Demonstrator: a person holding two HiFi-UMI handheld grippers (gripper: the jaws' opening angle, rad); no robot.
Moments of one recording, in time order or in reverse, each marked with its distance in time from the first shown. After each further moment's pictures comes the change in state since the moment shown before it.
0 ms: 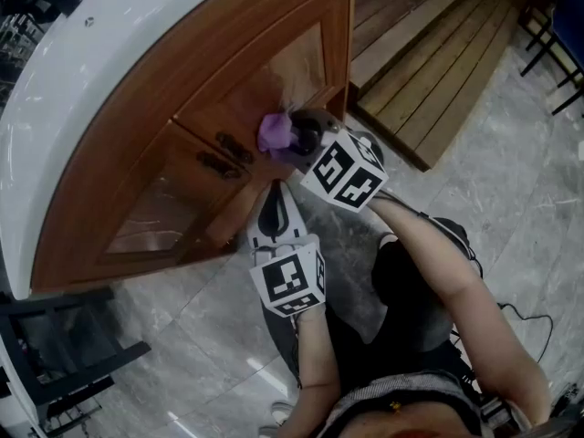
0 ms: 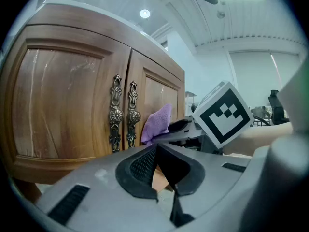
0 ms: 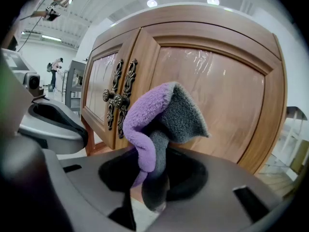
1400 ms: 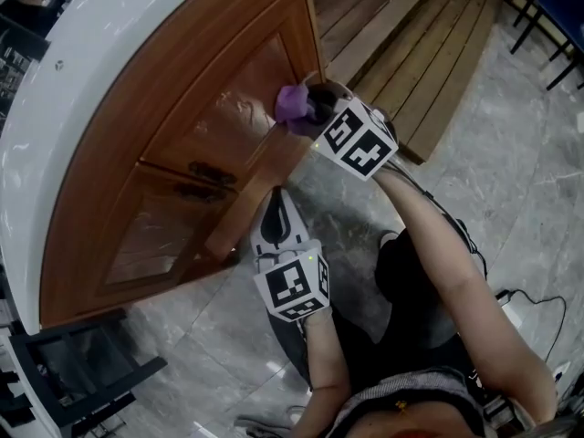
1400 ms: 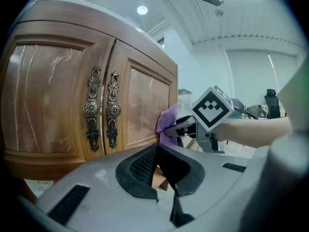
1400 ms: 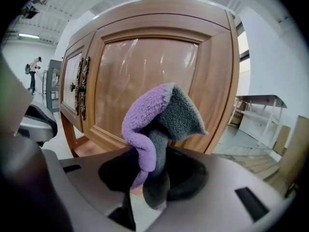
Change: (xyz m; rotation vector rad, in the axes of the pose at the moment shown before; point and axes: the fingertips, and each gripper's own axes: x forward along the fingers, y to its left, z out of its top) left arm 0.018 -0.030 -0.007 0.011 0.030 -0.045; right arm -0.027 -0.094 -0.049 0.113 0.095 -0.162
